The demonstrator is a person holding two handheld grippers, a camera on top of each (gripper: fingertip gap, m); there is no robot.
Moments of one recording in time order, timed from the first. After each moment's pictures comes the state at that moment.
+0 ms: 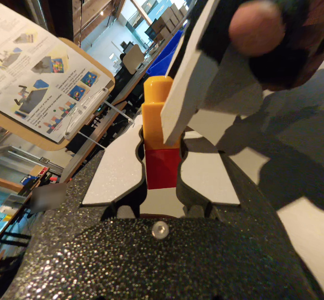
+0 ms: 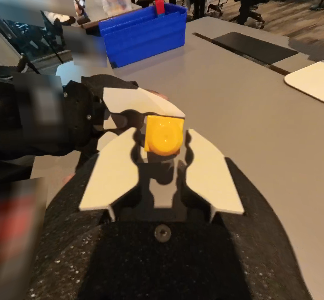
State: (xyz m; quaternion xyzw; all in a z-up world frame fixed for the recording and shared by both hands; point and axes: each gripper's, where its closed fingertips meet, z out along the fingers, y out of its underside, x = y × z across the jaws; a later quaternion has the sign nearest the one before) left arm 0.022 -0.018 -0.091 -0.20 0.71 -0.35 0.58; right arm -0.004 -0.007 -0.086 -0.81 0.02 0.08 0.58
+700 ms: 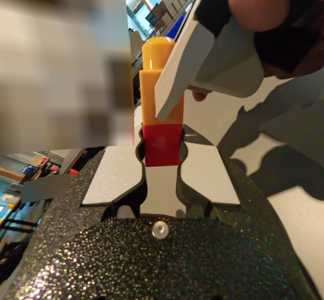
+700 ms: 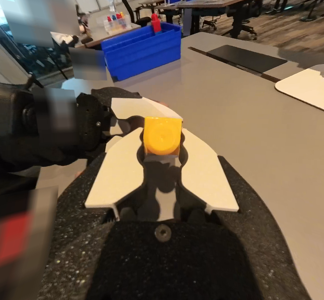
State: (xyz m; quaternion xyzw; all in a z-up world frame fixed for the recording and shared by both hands) left arm 0.027 -0.007 -0.098 -0.22 0.72 -0.34 0.57; right arm 0.003 -0.011 -0.074 -0.79 0.04 0.09 0.60
